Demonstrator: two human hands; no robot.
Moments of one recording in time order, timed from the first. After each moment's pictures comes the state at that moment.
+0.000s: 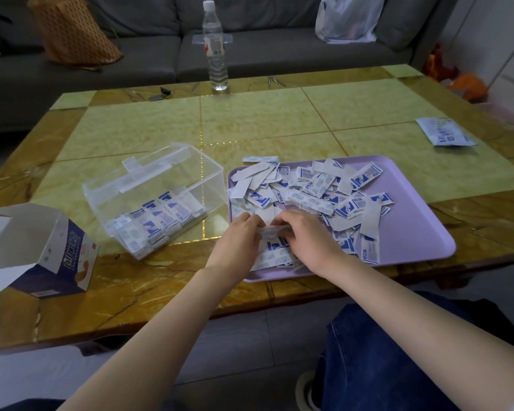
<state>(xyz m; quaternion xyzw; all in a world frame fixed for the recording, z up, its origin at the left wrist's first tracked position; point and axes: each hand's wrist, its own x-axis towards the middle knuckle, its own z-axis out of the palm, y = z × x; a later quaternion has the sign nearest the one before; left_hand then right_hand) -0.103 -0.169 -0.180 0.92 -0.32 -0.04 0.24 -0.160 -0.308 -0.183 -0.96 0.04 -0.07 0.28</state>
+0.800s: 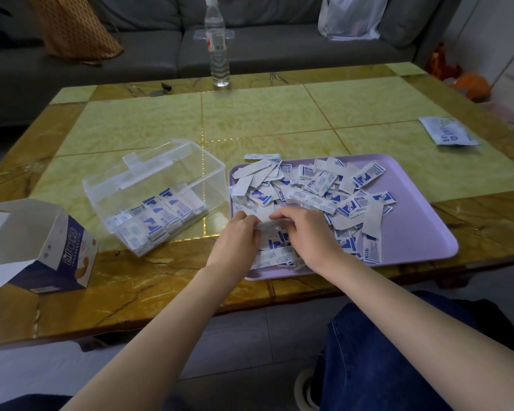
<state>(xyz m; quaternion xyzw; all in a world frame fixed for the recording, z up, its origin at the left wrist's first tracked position) -0.105 -0.168 -0.178 0.92 -0.28 -0.05 0.28 -0.156 -0.306 -0.182 -0.94 0.07 -0.12 0.31</state>
